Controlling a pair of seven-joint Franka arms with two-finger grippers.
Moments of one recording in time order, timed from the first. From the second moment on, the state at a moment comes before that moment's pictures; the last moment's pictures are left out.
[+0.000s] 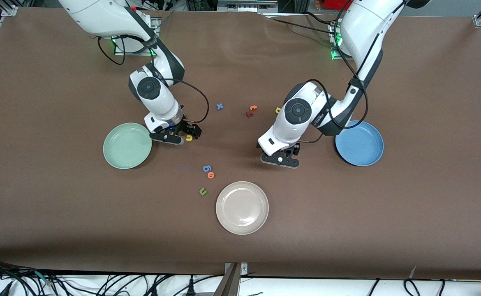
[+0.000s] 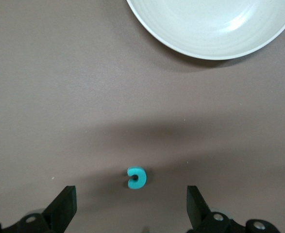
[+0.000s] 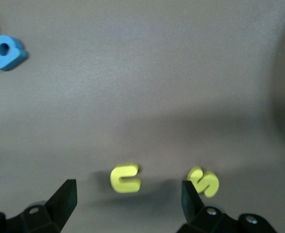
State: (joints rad) left arm -0.37 0.65 -0.24 -1.68 0.11 2.37 -0.49; right arm 0.28 0.47 0.24 -2.21 -0.16 2.78 0.86
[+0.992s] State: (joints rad) left arm -0.41 0.74 -0.24 -1.71 0.26 2.47 -0.65; right arm 0.40 0.50 0.13 -2.19 -0.17 2.82 0.91
